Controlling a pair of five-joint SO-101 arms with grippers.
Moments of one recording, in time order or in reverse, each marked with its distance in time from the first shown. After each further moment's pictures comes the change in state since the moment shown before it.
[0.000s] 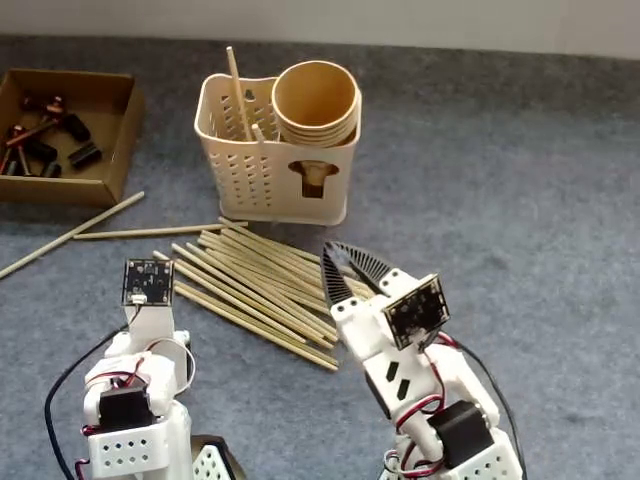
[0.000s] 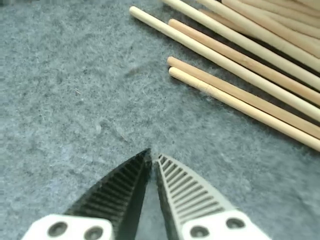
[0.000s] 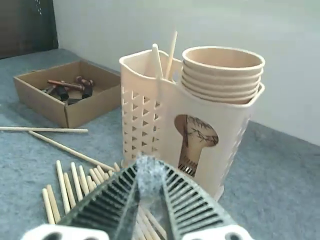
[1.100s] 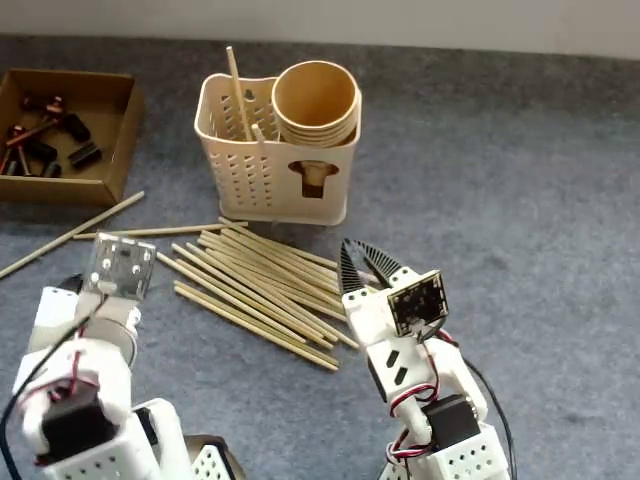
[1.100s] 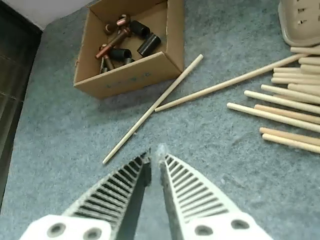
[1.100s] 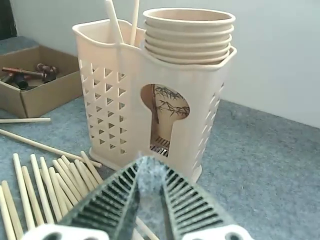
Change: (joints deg) left arm -13.1 20.8 -36.2 -1.3 -32.1; right arm 6.8 -0.7 10.5 -9.1 0.0
